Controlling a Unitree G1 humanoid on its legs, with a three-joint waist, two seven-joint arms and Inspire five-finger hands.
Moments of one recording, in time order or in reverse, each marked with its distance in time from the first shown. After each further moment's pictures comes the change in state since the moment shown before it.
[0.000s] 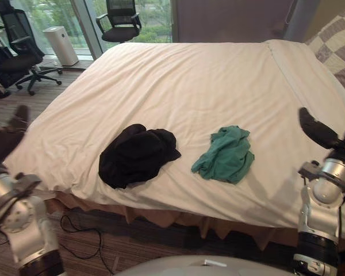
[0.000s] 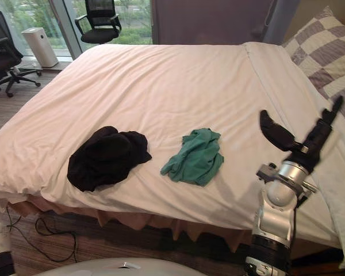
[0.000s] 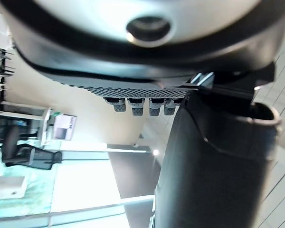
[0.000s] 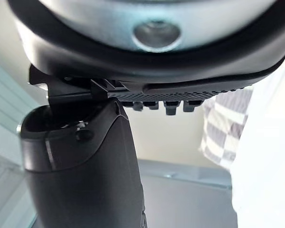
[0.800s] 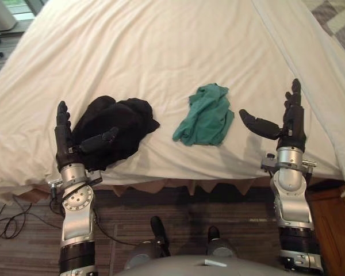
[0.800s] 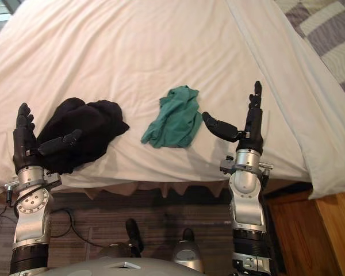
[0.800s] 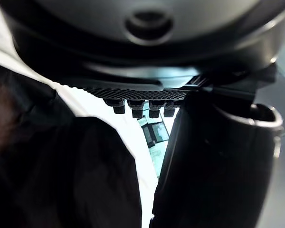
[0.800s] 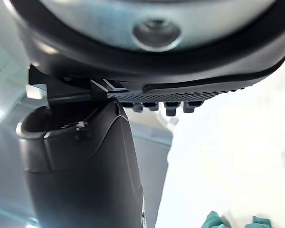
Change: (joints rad) left arm -0.069 -0.054 -0.298 0.148 0.270 0.187 -0.082; right arm -0.004 0.049 0.220 -0.004 -0.039 0.048 0.101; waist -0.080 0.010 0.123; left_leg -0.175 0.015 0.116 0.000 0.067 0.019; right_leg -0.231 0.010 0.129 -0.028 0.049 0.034
